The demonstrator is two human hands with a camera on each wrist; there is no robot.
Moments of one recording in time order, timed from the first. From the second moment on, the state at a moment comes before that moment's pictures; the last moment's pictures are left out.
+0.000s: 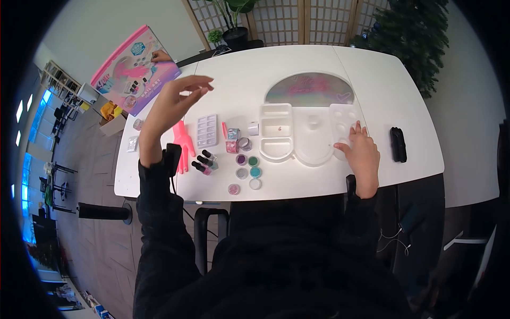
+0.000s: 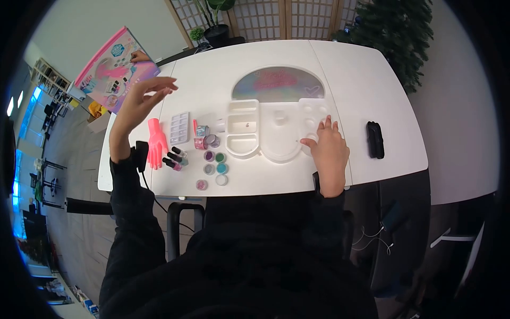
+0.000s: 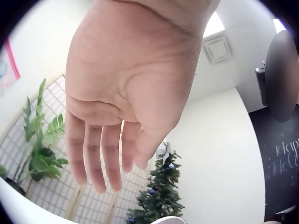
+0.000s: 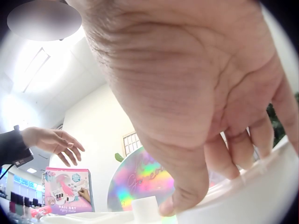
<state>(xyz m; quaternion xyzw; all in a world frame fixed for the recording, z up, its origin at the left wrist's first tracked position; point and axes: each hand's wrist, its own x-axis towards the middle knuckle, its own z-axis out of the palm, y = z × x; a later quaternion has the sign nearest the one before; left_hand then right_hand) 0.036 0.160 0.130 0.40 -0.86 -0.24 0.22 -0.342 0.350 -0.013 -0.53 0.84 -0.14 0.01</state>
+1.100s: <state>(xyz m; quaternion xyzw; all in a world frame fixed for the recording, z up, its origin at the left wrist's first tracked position) 0.022 0.229 0.009 0.41 -0.88 -0.14 0.19 -0.337 0.349 -0.002 -0.53 0.84 -0.10 0.02</state>
